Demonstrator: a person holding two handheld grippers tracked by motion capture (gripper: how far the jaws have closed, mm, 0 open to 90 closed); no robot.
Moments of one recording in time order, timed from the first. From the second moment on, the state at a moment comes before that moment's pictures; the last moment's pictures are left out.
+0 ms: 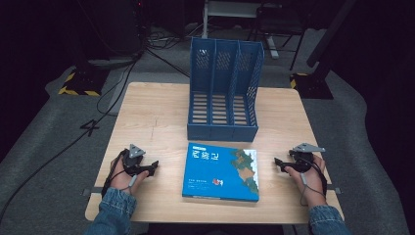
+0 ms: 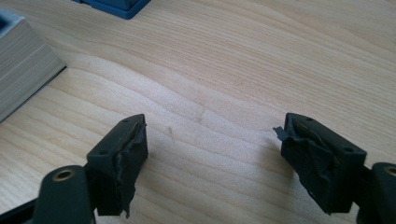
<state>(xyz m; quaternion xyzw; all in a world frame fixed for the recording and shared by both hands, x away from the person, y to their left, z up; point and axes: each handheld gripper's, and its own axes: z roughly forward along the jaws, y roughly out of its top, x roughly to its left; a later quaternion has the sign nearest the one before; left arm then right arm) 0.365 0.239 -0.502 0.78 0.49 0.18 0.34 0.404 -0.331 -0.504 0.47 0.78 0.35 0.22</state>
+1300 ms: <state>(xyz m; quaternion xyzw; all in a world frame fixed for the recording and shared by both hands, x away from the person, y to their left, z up) 0.375 0.147 -0.473 0.81 0.42 0.06 0.42 0.344 -0.240 -0.464 0.34 0.85 0.37 0.13</state>
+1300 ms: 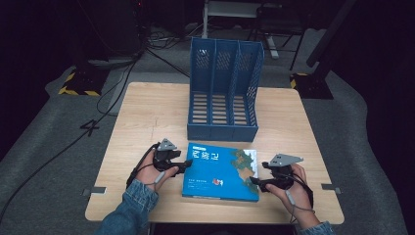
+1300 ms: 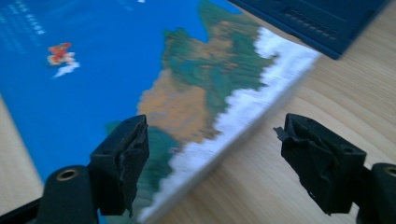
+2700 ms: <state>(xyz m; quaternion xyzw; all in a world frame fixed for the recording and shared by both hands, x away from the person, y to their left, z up) 0.375 0.135 -0.495 0.80 0.41 0.04 0.44 0.327 -0.182 -0.483 0.17 0.91 0.32 0.17</state>
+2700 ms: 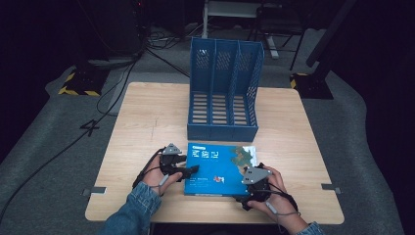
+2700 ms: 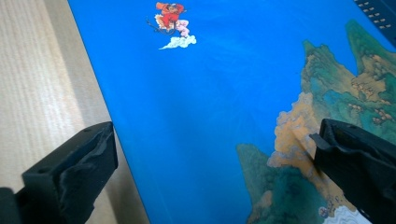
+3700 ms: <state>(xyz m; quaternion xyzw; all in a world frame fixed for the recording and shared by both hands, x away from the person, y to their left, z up) 0.363 0.136 -0.468 0.84 0.33 0.08 0.43 0.334 -0.190 -0.490 0.16 0.90 0.35 0.18</state>
